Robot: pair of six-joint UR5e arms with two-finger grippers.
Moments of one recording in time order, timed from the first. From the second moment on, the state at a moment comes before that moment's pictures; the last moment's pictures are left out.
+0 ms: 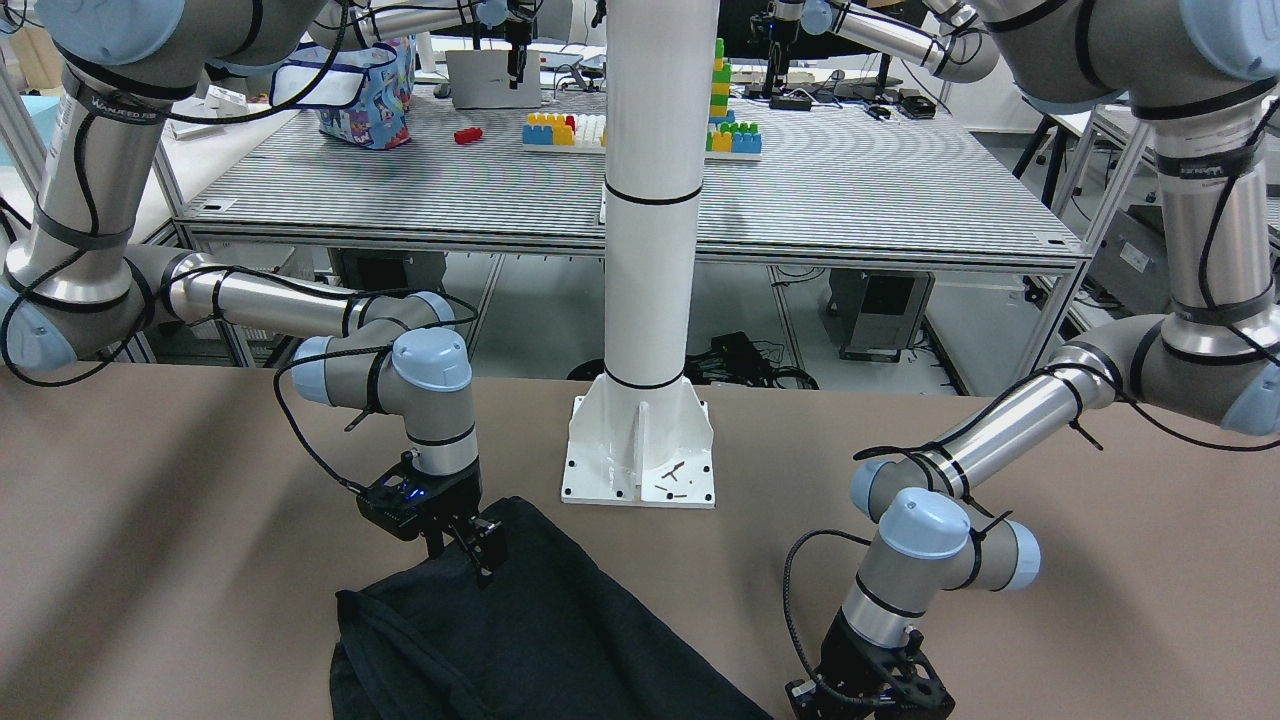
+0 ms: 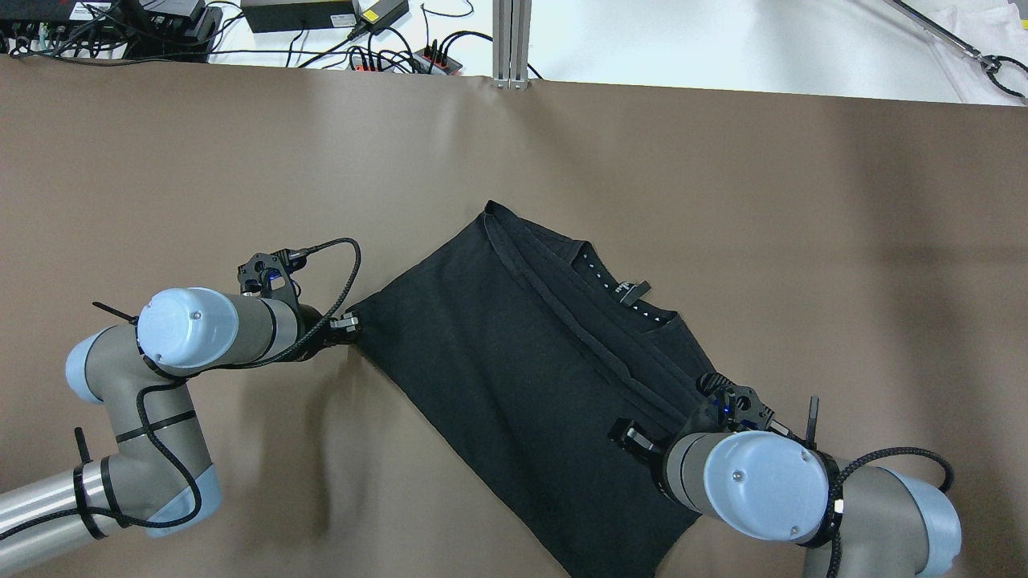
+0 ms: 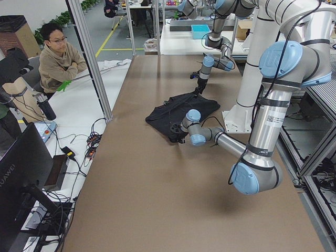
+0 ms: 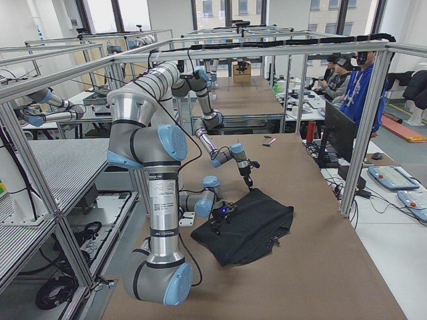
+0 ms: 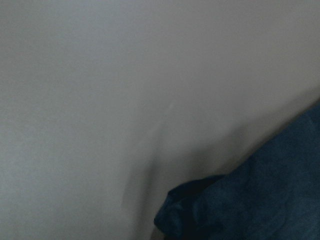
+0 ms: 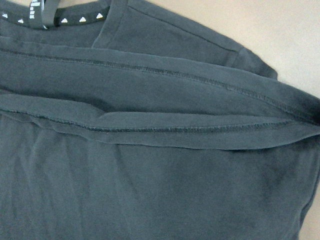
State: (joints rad) left arm -0.58 -1.92 -1.63 -2.24 -1.72 -1.56; right arm 0.34 -1.35 2.11 -1.49 1.61 1.95
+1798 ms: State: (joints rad) left arm -0.94 -2.72 -0.72 -2.24 -1.91 -1.25; right arm 0.38 -1.28 2.10 -1.49 1.56 1.91
